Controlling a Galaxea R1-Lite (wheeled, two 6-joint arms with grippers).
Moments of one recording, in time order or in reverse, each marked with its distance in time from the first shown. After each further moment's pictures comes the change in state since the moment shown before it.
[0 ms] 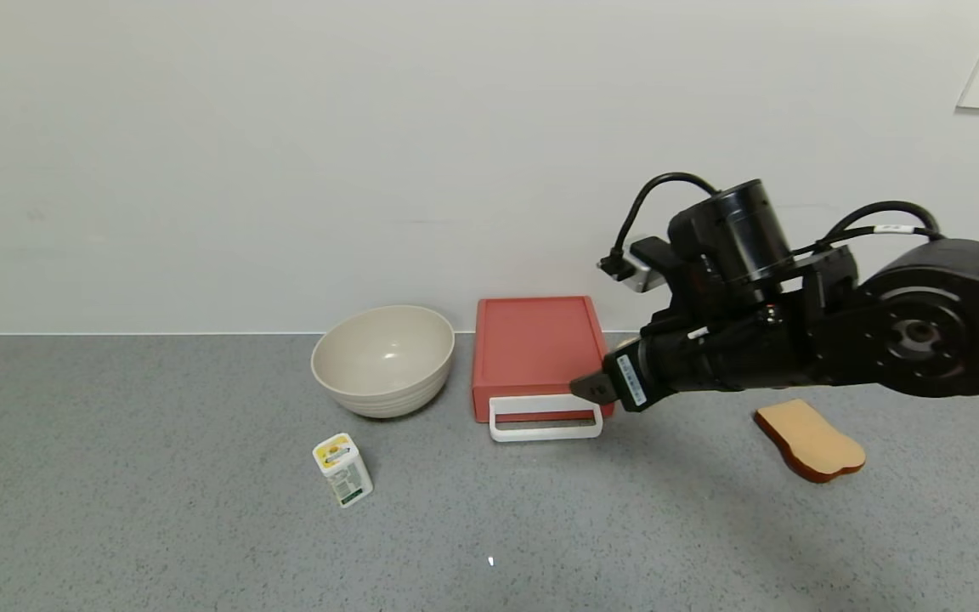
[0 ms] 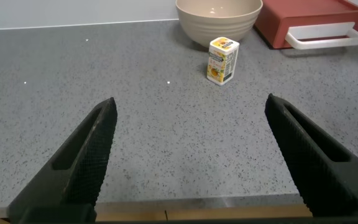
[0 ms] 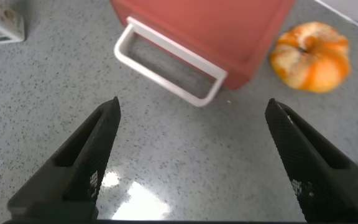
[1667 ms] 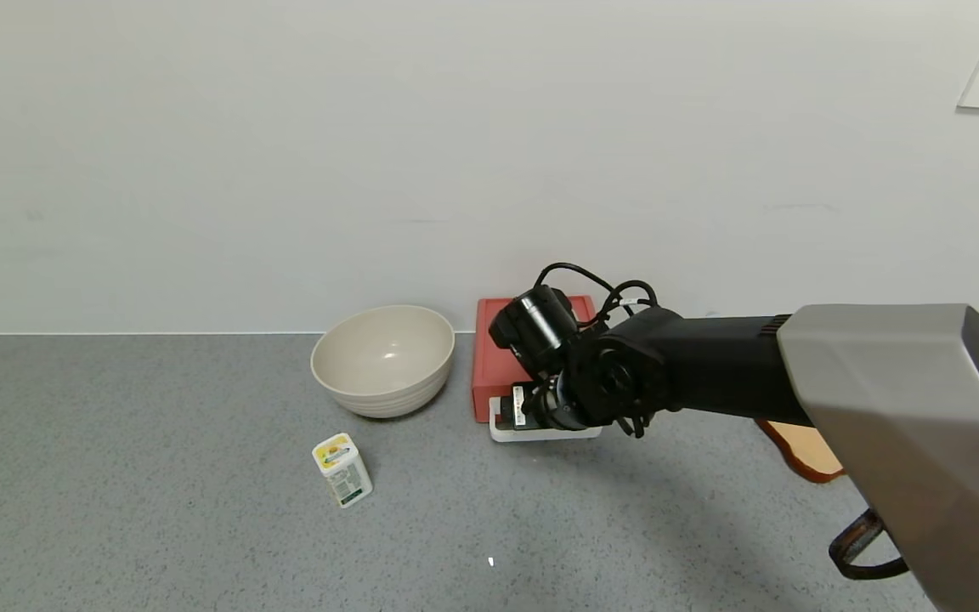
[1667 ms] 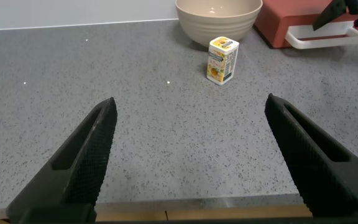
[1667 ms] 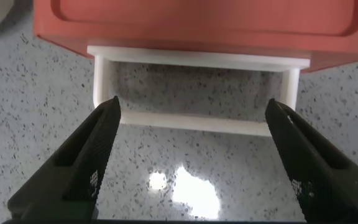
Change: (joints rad) left arm 0.000 0.000 0.000 0.000 -0.001 0.004; right arm 0.120 0.490 -0.519 0.259 -0.293 0.530
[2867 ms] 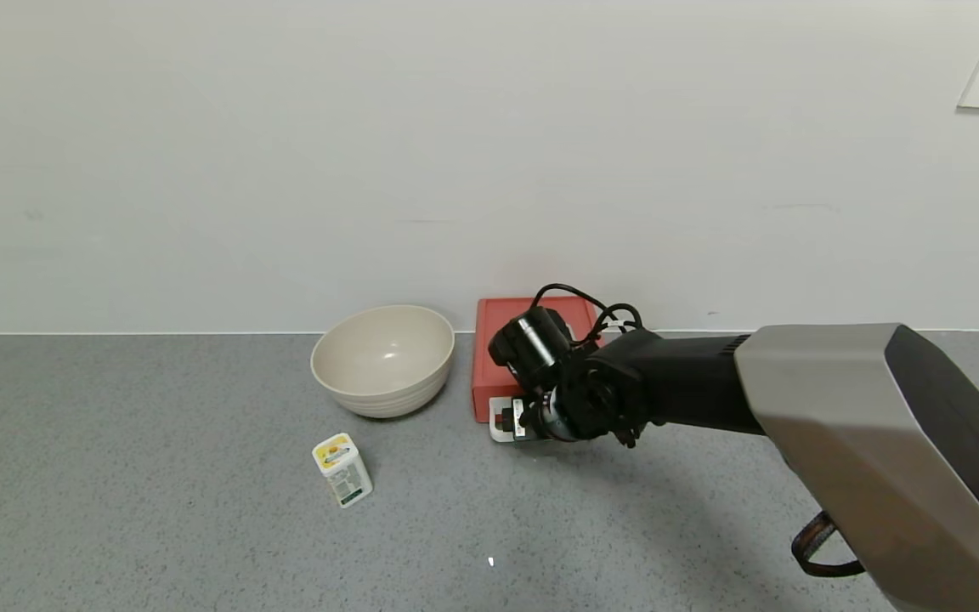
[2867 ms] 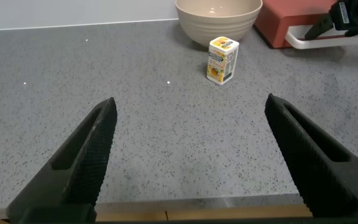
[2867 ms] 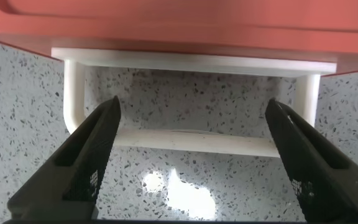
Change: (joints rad) left arm 0.000 0.000 0.000 0.000 0.000 0.000; right arm -0.012 0.065 -0.005 -0.039 -0.014 -0.008
